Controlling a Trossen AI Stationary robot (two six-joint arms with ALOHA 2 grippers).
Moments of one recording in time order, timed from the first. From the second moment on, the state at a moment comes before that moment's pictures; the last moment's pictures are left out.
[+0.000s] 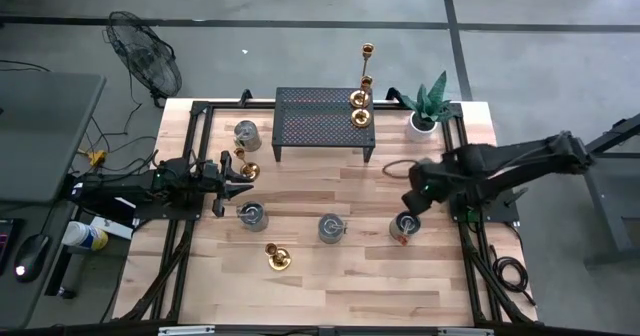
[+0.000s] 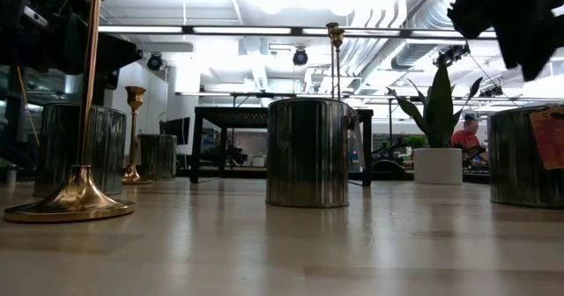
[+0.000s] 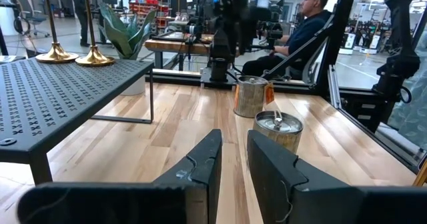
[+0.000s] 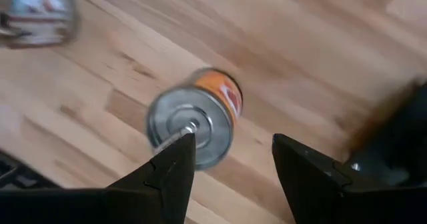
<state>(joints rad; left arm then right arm) 0.02 0.01 0.01 0.01 0.01 -0.08 0.13 1.08 0.96 -1.23 -0.08 1.23</state>
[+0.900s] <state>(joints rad) 0.02 0.01 0.01 0.01 0.01 -0.08 0.24 1.22 0.81 -1.07 -0.17 1.46</state>
